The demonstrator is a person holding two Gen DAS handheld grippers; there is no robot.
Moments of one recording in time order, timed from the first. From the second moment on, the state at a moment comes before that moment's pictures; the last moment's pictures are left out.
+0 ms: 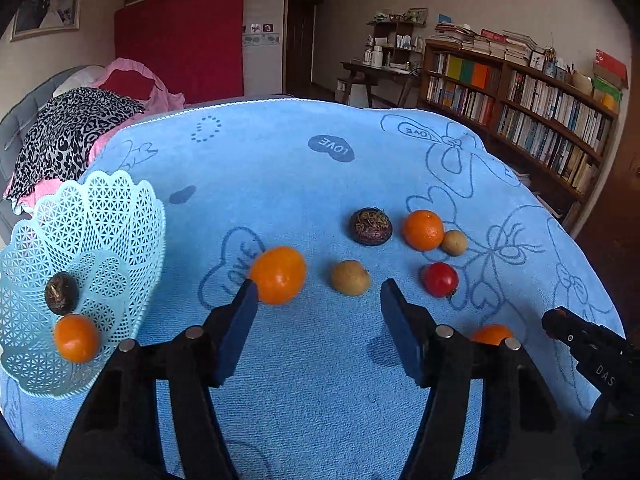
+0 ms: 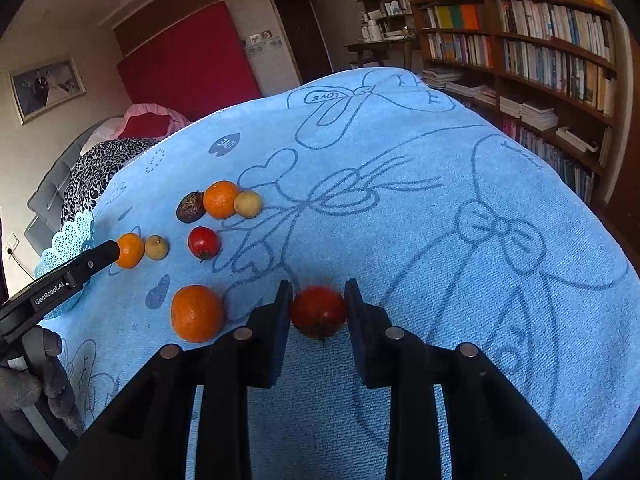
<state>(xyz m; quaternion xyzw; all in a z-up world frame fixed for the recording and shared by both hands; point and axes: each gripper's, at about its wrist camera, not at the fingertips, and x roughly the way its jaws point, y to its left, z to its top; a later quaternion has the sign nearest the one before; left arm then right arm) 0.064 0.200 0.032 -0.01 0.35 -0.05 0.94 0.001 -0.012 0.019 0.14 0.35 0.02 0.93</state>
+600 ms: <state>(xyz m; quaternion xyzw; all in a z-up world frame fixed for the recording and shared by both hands) 0.112 0.219 0.019 -0.01 0.38 0.00 0.92 0.001 -0.009 0.019 0.14 0.35 0.02 0.93</state>
